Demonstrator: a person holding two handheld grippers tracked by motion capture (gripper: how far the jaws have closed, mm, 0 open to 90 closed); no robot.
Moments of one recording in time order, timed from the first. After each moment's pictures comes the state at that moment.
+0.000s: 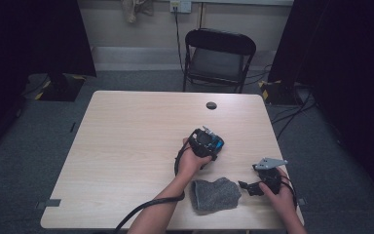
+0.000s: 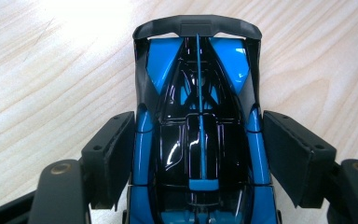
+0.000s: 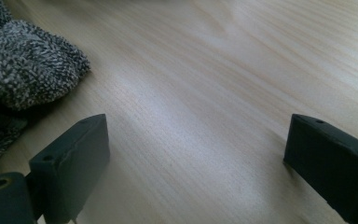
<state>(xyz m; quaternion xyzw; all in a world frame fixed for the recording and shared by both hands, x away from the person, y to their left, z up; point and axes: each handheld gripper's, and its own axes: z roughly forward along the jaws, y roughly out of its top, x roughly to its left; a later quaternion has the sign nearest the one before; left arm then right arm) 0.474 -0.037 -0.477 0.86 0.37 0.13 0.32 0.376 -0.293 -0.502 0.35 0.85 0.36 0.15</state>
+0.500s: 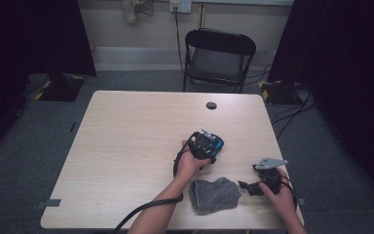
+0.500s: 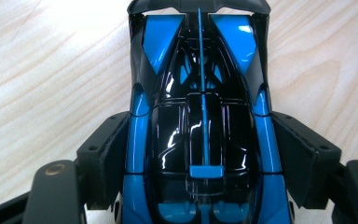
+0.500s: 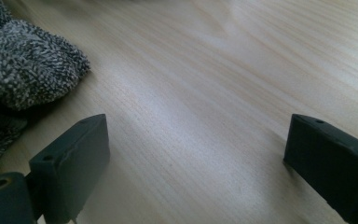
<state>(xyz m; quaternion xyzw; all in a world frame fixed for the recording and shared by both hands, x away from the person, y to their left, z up) 0.471 -0.035 -0.486 0.87 0.38 0.12 0.30 0.376 -0.293 -0.502 0.35 0.85 0.36 0.15</state>
